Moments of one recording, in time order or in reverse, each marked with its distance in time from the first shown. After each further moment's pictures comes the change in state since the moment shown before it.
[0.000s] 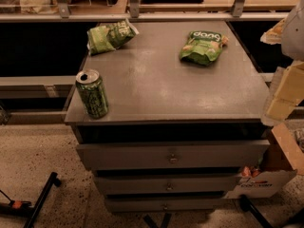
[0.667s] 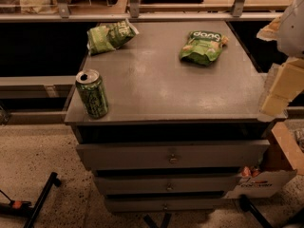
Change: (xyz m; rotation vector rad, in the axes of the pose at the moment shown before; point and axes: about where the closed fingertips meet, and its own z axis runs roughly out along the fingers) arm -0.009 -0.007 0.002 0.014 -0.024 -0.010
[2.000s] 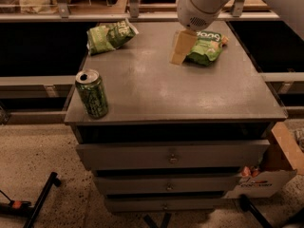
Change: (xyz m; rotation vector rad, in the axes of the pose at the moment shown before) arm -0.163 -0.149 0.105 0.227 -0.178 -0.172
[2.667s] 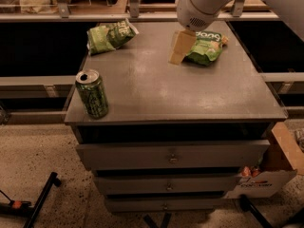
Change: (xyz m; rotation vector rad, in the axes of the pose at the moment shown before) arm -0.003 -0.001 0.004 0.004 -0.027 0.005
